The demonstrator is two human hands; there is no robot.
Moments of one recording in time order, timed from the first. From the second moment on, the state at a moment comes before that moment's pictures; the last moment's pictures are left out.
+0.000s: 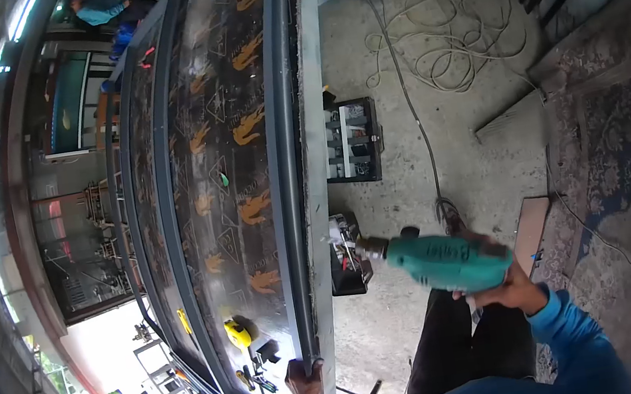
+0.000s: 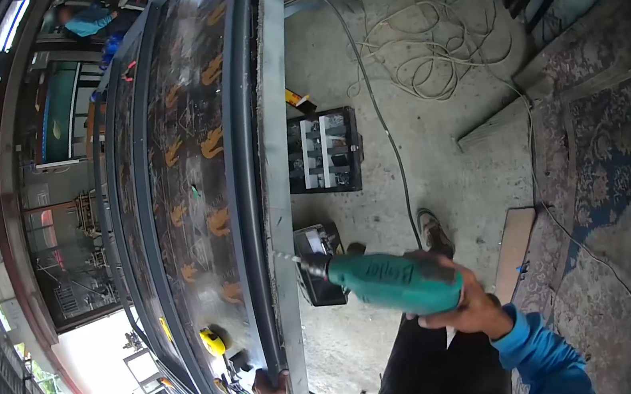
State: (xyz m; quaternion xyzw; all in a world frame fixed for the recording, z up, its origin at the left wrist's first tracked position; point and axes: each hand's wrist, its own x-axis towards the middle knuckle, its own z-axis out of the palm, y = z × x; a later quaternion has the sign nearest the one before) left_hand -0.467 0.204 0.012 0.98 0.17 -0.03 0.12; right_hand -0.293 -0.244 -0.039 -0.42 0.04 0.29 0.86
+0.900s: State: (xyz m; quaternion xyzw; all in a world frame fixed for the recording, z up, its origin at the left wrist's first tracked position) left_hand -0.019 0.039 0.010 0.97 0.21 -0.04 0.07; right_hand -0.018 -0.286 -0.130 -0.21 0.07 0.38 0.90
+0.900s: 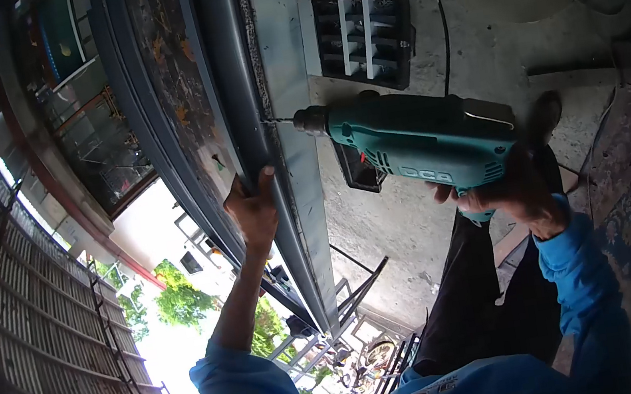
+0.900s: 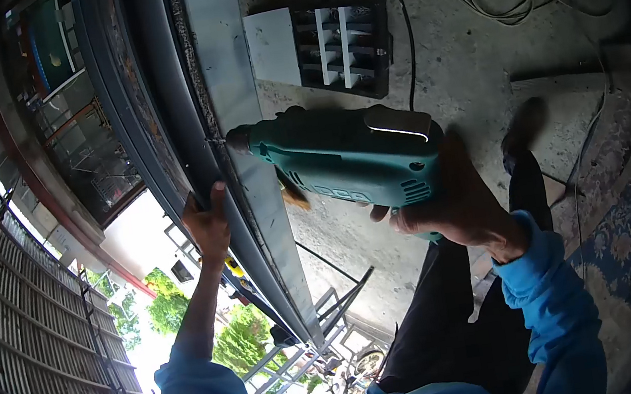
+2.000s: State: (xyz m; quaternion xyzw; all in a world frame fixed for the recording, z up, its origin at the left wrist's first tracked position) left_hand -0.029 0.044 0.002 0.97 0.20 -0.03 0.12; right_hand -0.031 -0.278 -0.112 -0.21 0.12 0.45 0.86
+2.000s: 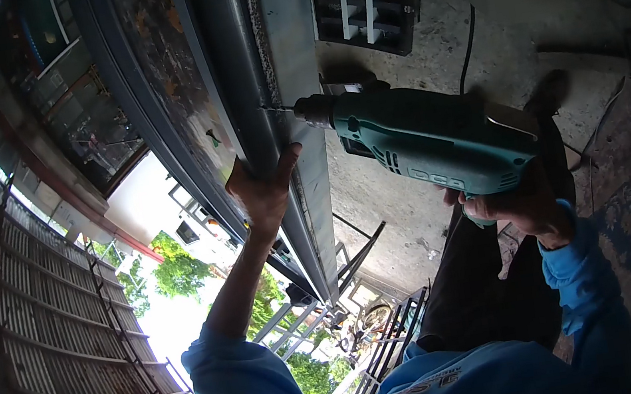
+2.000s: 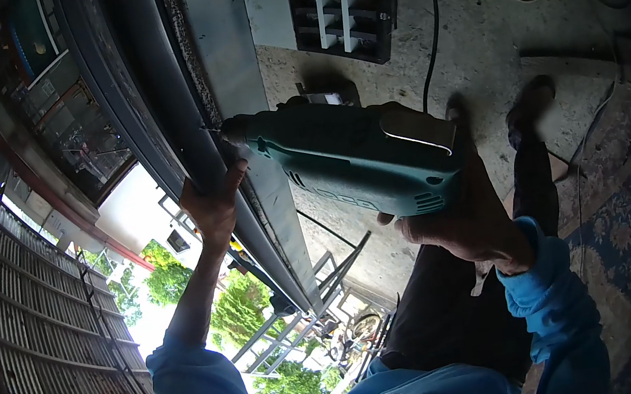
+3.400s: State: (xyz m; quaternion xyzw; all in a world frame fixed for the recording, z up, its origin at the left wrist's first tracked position) left_hand -0.022 0.032 0.004 0.98 0.19 -0.04 0.09; right_hand -0.010 -0.253 -0.055 -0.44 -0.09 0.25 0.86
